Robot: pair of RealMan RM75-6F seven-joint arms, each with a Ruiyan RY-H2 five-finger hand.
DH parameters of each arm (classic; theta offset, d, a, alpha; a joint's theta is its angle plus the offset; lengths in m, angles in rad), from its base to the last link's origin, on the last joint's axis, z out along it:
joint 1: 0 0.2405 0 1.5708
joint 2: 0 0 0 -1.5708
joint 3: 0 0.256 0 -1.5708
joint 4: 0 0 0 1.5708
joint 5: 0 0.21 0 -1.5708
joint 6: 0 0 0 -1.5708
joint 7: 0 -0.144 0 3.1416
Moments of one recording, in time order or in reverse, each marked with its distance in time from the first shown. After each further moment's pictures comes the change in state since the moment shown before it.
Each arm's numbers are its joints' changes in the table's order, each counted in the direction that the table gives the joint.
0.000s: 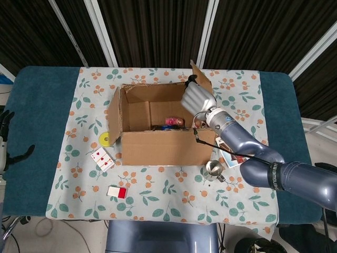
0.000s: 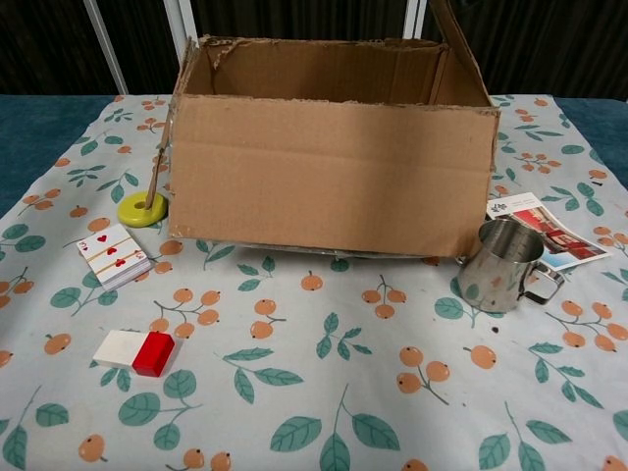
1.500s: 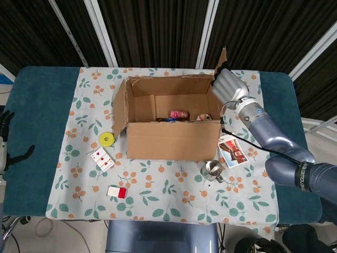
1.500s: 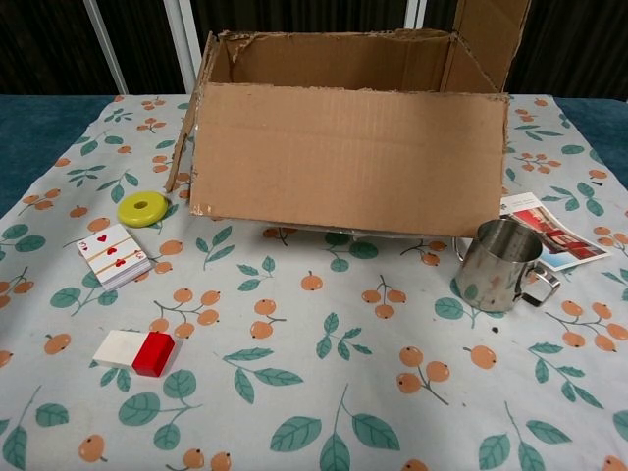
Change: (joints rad) left arm 0.002 -0.001 -0.001 -0.007 -0.003 -0.005 -0.006; right arm -0.044 -0.130 -0.073 -0.004 0.004 0.022 0.033
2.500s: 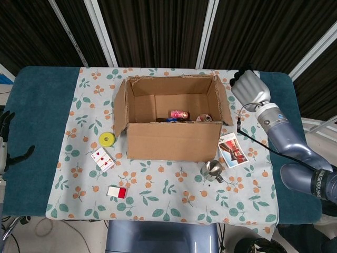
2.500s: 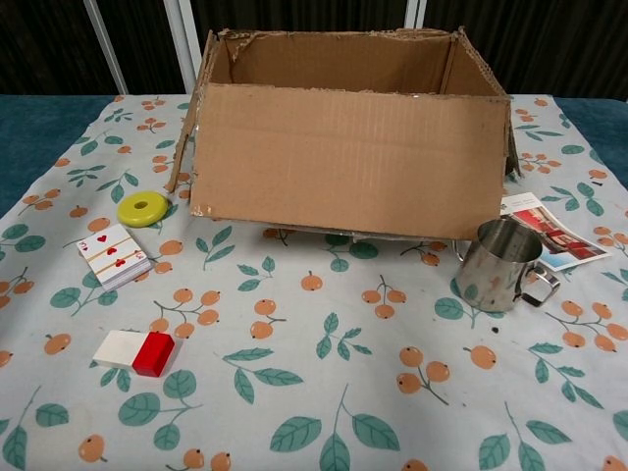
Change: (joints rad) left arm 0.002 -0.004 0.002 -0.002 -0.002 -0.003 -0.014; right arm -0.133 -0.035 0.007 -0.035 -0.018 0.110 -0.074
